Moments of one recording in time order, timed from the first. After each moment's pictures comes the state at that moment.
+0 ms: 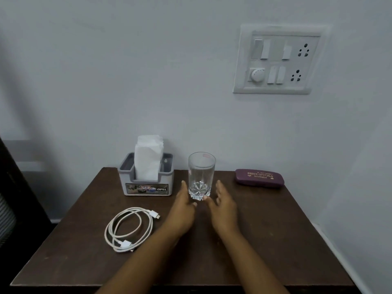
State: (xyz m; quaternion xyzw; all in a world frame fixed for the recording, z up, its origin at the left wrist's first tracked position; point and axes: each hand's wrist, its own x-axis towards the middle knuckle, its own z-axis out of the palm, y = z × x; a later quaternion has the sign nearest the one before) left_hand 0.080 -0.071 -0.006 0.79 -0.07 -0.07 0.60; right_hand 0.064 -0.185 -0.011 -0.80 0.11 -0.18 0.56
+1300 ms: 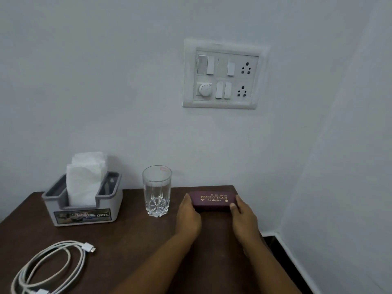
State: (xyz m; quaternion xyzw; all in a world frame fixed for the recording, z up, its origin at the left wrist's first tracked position) left_hand 0.090 -0.216 0.010 0.84 -0.05 -0.04 0.53; right_hand 0.047 -0.348 0.004 -0.83 0.23 -0.18 0.47
